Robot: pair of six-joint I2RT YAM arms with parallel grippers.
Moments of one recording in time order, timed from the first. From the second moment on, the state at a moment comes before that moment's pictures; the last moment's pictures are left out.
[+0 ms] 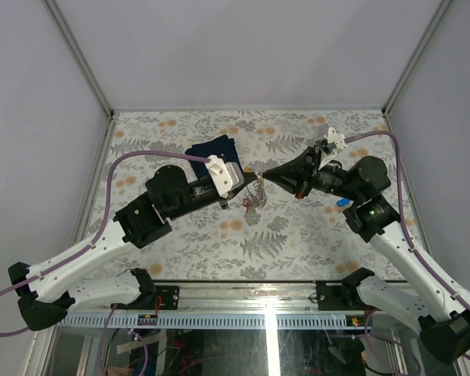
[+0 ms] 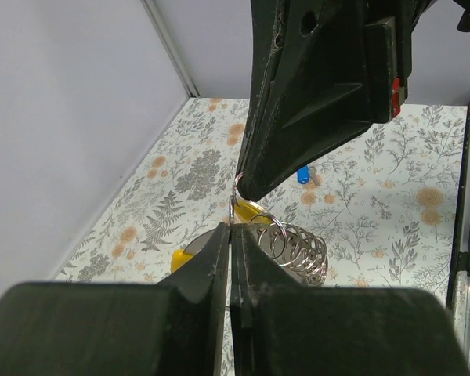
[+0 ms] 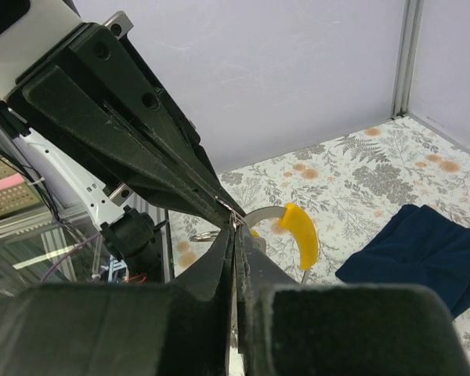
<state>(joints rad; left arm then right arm) -0.97 1.02 1.09 -0.07 0.16 0.29 0.52 0.92 0.89 0.27 -0.77 0.35</state>
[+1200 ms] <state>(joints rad) -0.99 1.02 1.09 -0.07 0.10 0.32 0.52 1.01 1.07 -0.07 -0.72 0.57</state>
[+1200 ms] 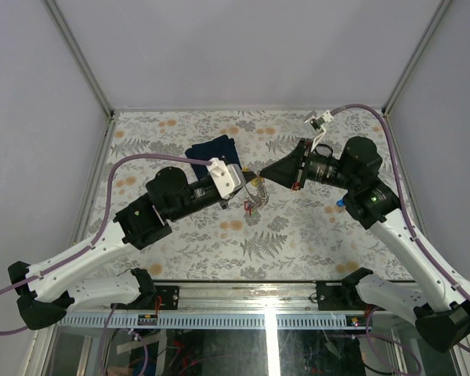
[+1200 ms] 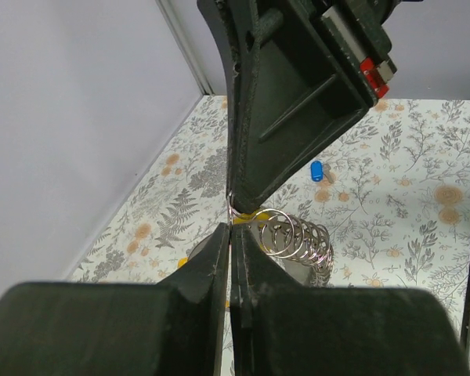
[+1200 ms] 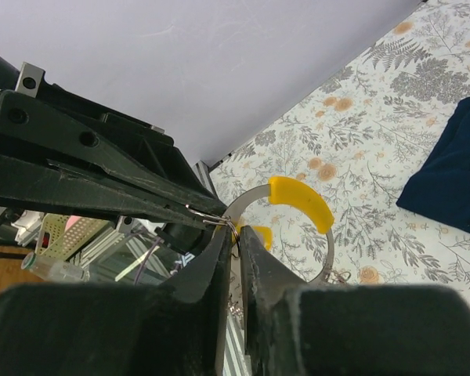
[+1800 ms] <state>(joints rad) -1.00 0.94 1.05 -0.05 0.15 0.21 0.52 0.81 1.01 0.10 -0.74 0.36</state>
